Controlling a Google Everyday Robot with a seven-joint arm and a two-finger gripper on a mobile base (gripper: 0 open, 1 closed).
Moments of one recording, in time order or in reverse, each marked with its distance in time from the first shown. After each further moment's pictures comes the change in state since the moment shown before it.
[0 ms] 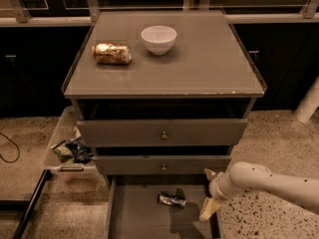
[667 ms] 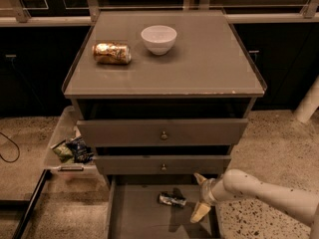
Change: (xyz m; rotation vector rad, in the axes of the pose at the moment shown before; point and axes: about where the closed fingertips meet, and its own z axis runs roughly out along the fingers) arm -0.001 0.002 0.073 -0.022 -0.132 -0.045
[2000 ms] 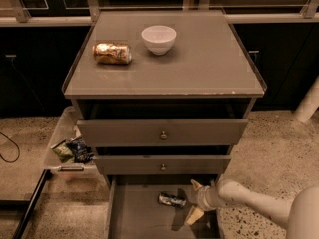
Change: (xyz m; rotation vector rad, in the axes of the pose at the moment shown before) arm 0.040 -0.005 0.076 0.007 -0.045 0.059
